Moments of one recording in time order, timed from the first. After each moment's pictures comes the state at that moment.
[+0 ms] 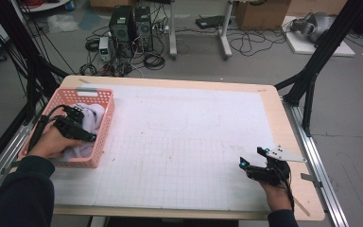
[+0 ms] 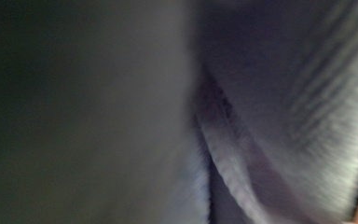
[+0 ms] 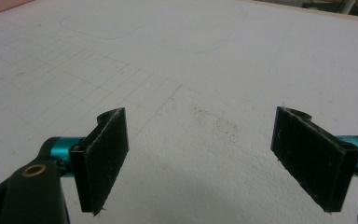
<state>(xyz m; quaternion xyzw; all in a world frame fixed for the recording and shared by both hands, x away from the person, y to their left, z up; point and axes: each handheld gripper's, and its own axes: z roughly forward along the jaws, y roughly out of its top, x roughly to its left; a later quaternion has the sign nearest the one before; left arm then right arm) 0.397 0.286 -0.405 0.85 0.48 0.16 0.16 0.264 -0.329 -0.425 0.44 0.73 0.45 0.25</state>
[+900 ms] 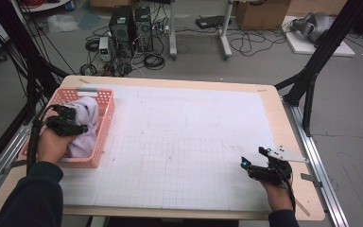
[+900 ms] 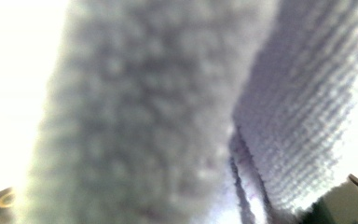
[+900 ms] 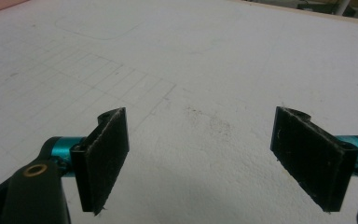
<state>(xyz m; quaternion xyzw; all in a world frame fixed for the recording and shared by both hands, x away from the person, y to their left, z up) 0.388 0.315 -0.393 0.77 0.54 0.25 0.23 0.263 -0.332 -0.424 0.45 0.73 0.45 0.25</state>
